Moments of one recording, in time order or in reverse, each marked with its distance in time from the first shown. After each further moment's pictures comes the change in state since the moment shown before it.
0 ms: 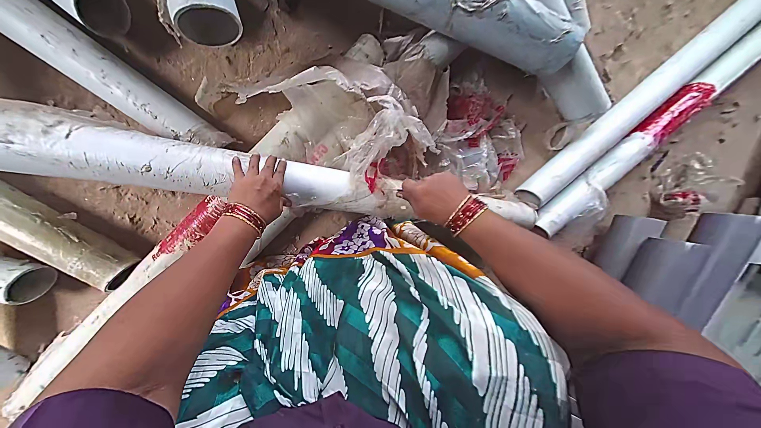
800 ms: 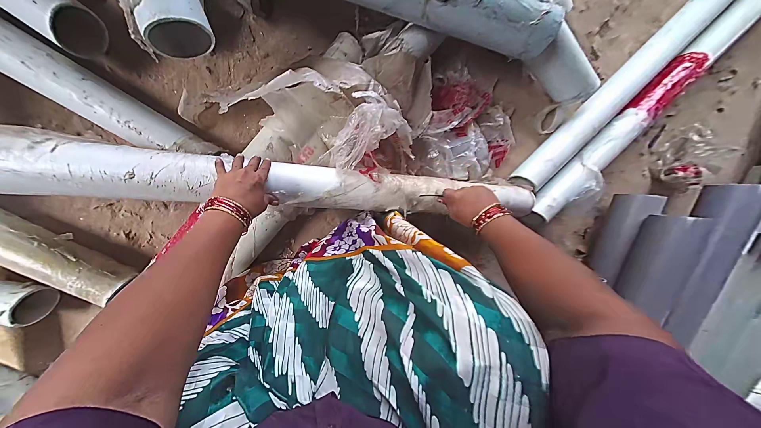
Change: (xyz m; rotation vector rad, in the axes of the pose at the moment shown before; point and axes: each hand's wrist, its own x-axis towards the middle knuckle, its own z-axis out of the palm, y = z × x) left_hand 0.017 0.000 -0.022 -0.016 -0.084 -0.038; right_hand -0.050 0.080 0.063 0.021 -0.259 0.374
